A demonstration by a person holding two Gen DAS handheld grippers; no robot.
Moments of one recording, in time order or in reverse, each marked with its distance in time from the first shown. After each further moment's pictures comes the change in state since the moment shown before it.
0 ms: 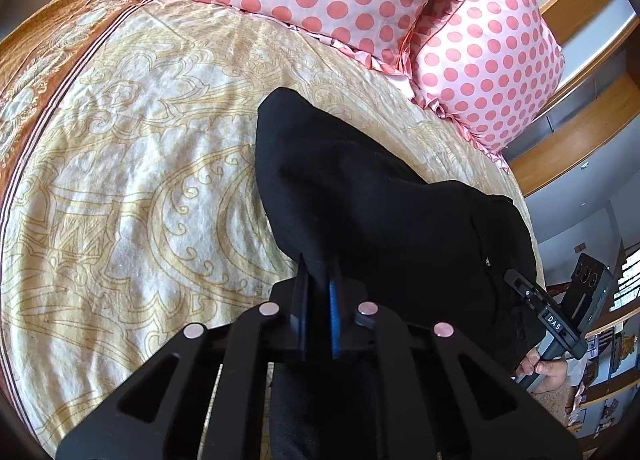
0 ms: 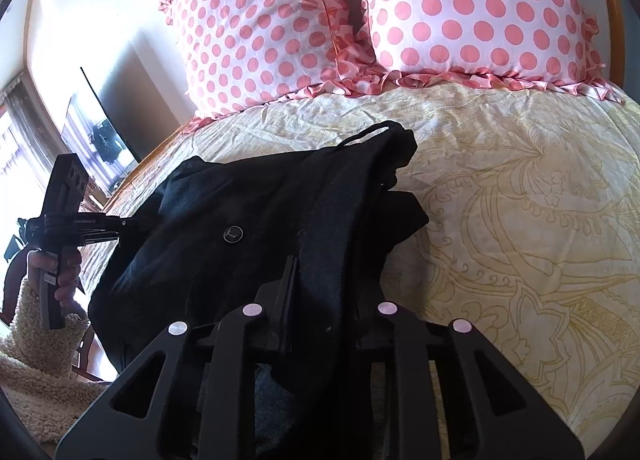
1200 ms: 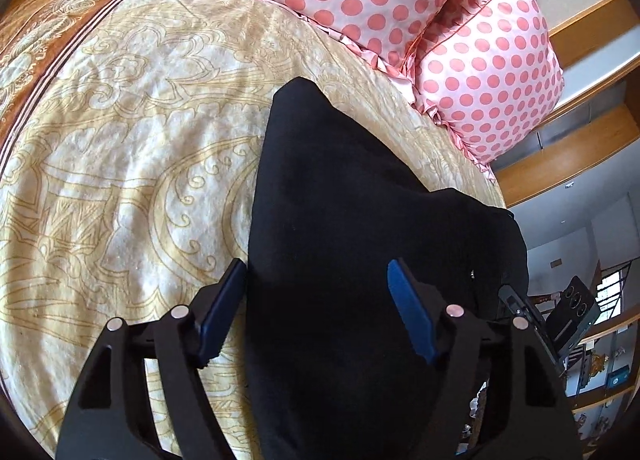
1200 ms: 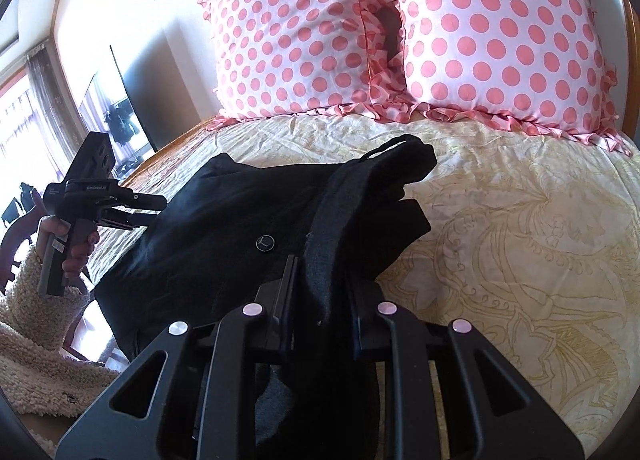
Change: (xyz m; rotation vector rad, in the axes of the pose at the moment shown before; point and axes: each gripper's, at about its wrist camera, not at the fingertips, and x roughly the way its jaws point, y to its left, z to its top) left arm 0.001 0.014 0.003 -0.097 0.051 -0.084; right arm -0.013 0.021 -0.001 -0.135 -0.034 0.004
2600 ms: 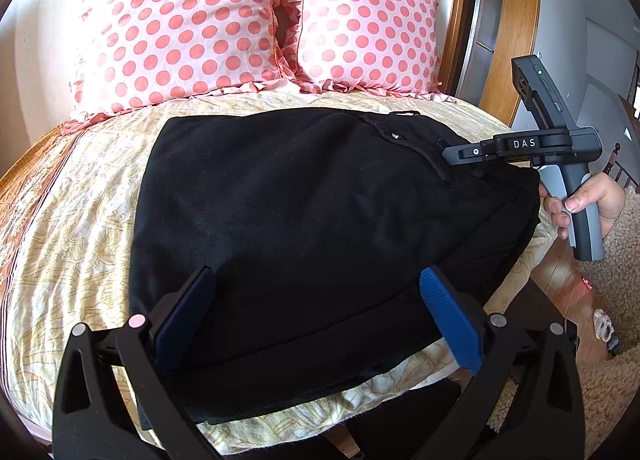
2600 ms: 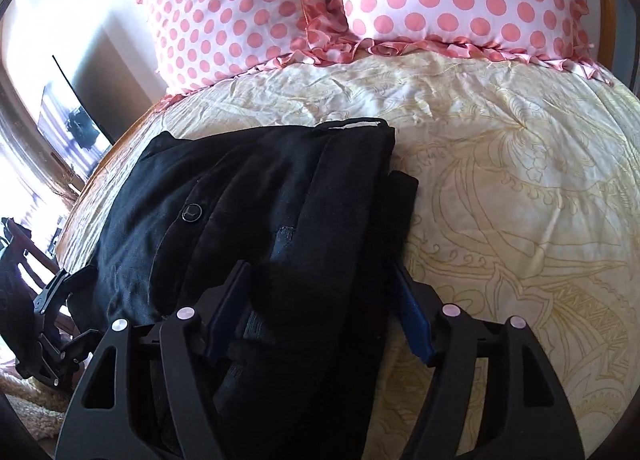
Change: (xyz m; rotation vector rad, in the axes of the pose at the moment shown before) left arm 0.009 -0.091 -0.148 0.612 -0.279 0.181; right arm 0.027 -0.037 -0.005 0.138 0.160 -0.088
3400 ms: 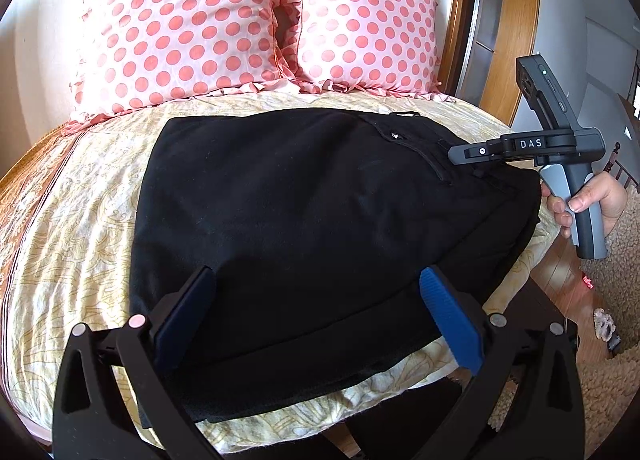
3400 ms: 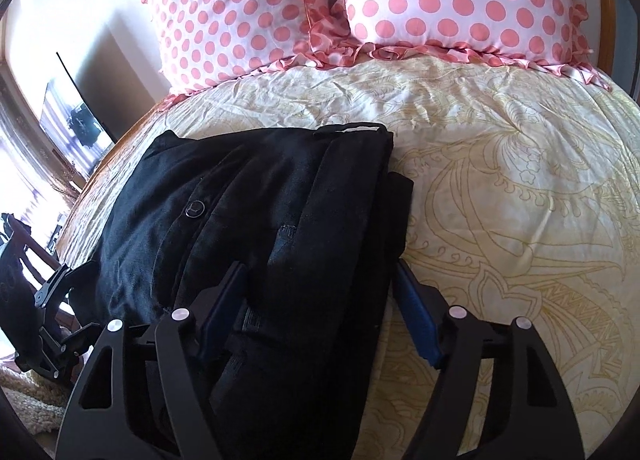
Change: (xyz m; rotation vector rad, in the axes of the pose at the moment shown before) left arm -0.001 -0.001 -0.002 0.001 0.001 0.001; right arm -0.007 -0.002 0.000 -0.013 0.000 -0.009
